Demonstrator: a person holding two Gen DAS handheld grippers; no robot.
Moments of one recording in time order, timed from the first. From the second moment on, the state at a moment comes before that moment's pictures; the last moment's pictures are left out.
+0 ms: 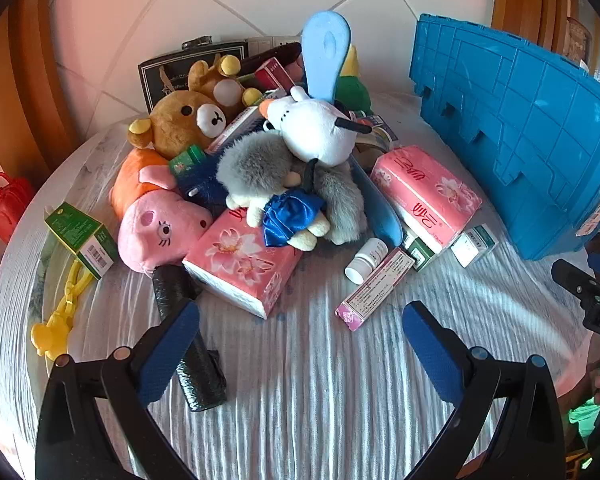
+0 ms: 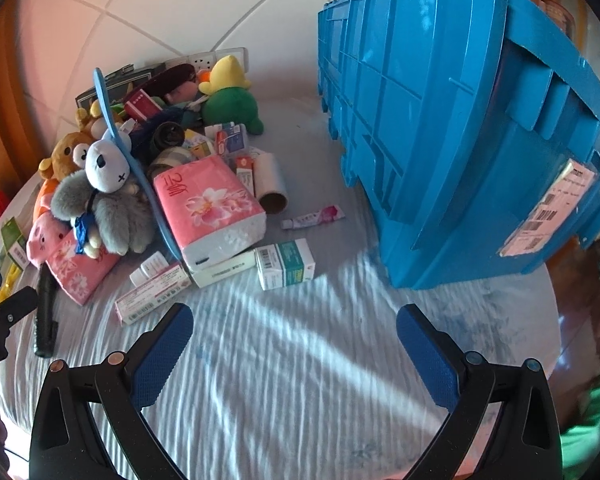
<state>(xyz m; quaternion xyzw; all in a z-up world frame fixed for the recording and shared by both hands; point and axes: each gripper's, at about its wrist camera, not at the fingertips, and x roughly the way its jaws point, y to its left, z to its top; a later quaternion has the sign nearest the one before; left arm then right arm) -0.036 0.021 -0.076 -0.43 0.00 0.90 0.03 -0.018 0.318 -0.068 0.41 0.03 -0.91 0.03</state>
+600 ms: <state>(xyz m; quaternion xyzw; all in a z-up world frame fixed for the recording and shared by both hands) -0.108 0.091 -0.157 -0.51 0.03 0.86 0.05 -0.074 0.328 -0.140 0.46 0.06 -0.88 0.06</state>
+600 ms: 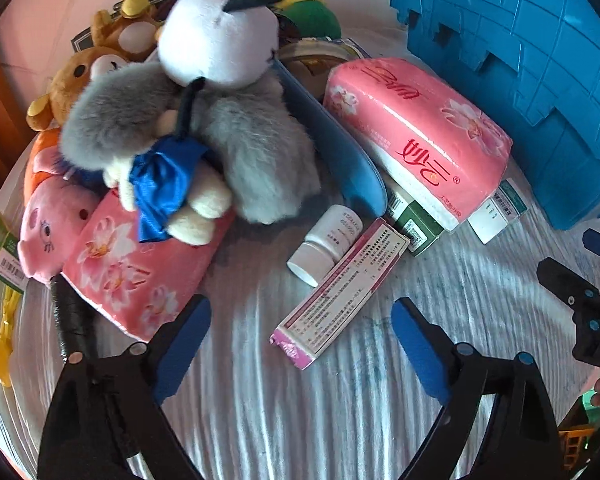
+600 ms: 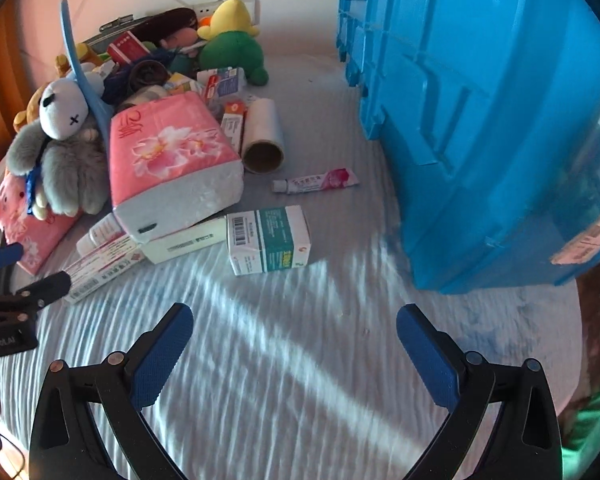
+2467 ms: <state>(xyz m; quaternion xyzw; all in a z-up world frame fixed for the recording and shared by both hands) 0.032 0.216 0.021 -0.37 0.00 0.93 0.00 -0.040 0.285 -0.019 0.34 0.10 -0.91 0.23</state>
